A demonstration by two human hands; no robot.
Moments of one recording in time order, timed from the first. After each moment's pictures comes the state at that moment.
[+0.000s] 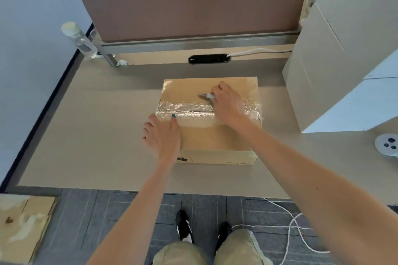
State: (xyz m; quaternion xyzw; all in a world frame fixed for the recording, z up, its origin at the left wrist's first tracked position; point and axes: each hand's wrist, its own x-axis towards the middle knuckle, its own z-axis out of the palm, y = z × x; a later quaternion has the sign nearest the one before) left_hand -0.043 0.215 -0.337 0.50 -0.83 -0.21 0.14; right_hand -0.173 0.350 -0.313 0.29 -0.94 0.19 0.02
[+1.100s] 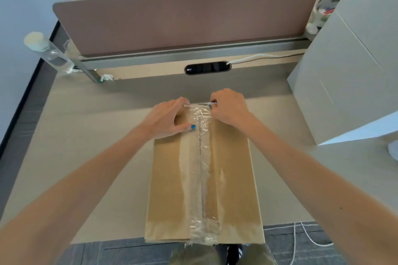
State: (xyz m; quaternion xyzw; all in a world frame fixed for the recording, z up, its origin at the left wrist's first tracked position) left_hand -0.161 0.069 -0.319 -0.11 -0.98 -0.16 -0.06; right_hand -0.239 0.277 -0.307 0.23 -0.96 0.12 -0.07
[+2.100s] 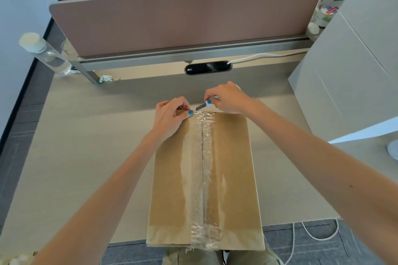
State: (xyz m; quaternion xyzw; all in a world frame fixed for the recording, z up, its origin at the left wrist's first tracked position) left_hand -0.174 0.081 -0.330 0.04 -0.94 -0.35 0.00; right_hand -0.273 0.274 -0.295 0.34 -0.91 0.15 -0.16
